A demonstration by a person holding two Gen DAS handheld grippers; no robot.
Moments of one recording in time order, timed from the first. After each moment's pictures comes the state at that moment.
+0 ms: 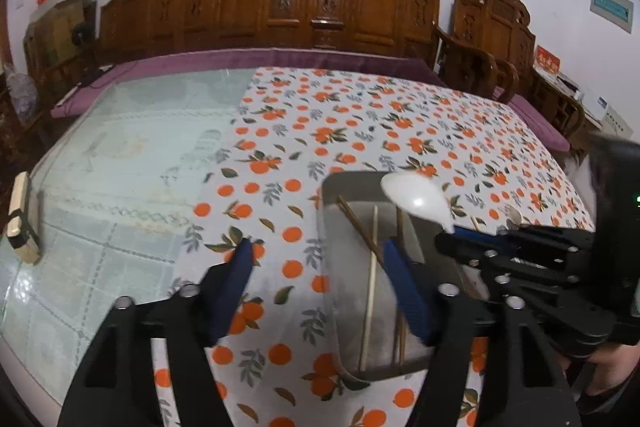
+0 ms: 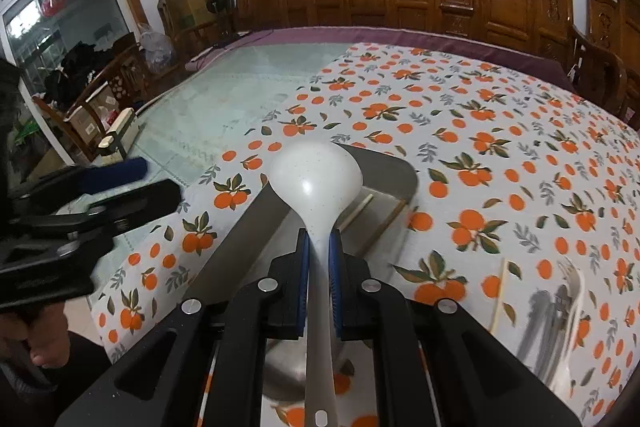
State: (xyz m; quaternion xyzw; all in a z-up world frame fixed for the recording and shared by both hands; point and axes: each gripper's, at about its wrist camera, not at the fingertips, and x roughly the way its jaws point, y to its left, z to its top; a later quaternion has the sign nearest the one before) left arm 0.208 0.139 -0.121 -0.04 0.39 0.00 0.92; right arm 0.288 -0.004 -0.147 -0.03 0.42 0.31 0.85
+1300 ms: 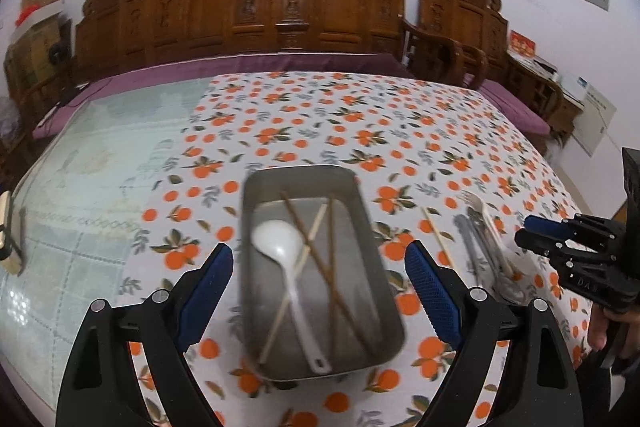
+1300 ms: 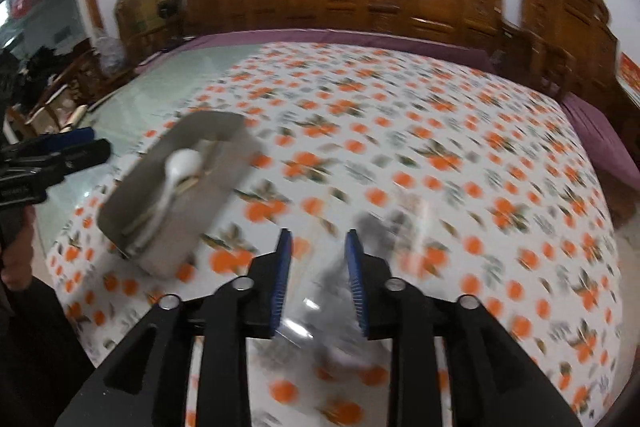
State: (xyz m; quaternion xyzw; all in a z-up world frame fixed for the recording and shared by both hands) left arm 0.202 0.063 -0.123 -0.01 0.38 -0.05 0.92; right arm 0.254 -0.187 -0.147 -0.04 0.42 0.20 0.89
